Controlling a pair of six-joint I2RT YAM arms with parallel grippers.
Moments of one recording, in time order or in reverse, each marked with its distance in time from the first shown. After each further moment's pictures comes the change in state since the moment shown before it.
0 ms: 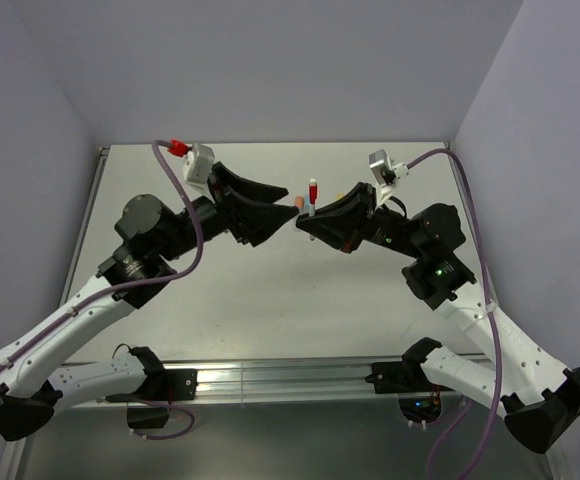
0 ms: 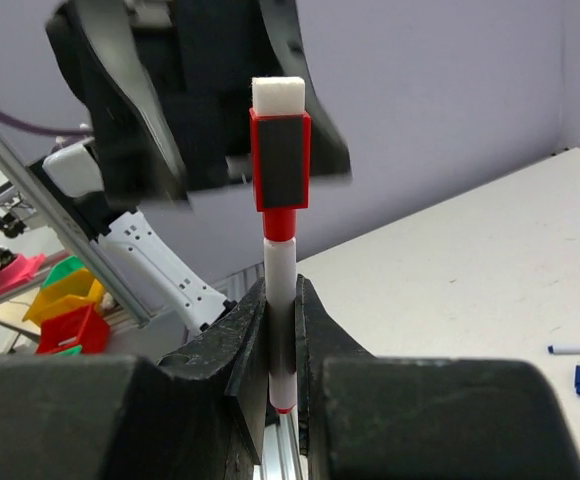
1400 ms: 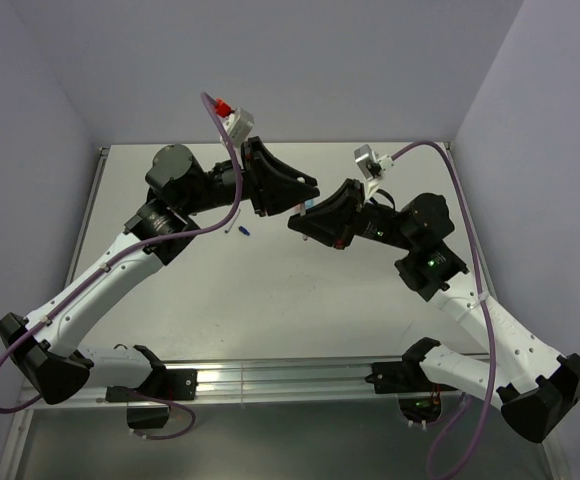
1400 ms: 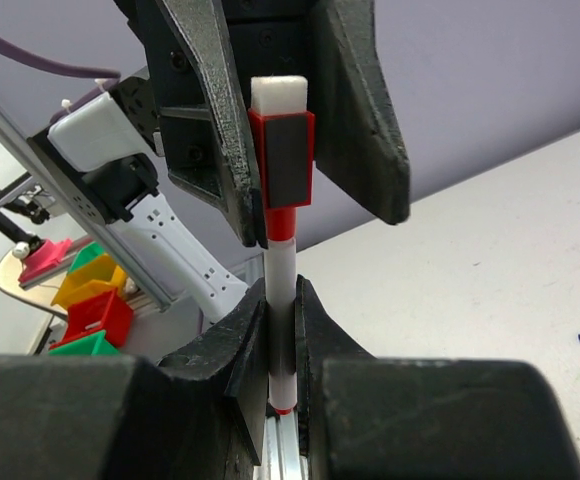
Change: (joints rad) left arm 0.109 0.269 0.291 -0.045 0.346 -0.017; right arm 0.018 0.074 0.043 -0.013 -0.048 0.027
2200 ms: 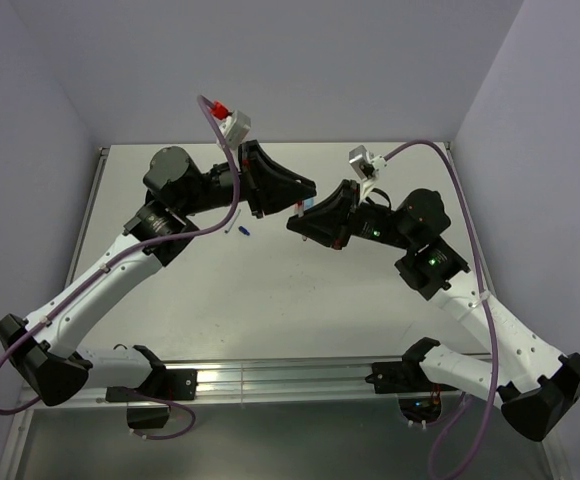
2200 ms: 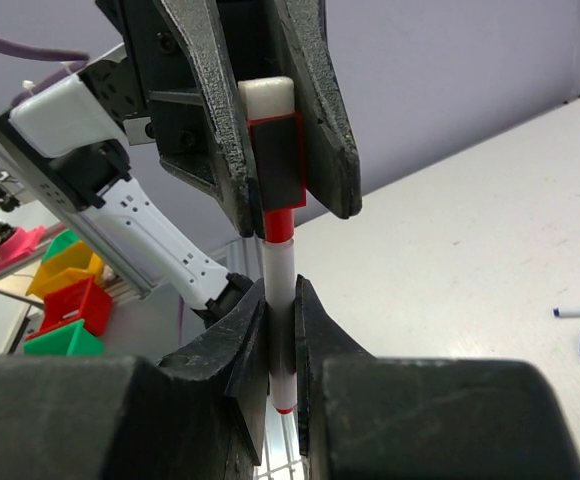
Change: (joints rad) left arm 0.008 -0.008 -0.024 0.032 0.042 -0.002; right arm 0.003 0.010 0.034 -0.106 0.025 -0.072
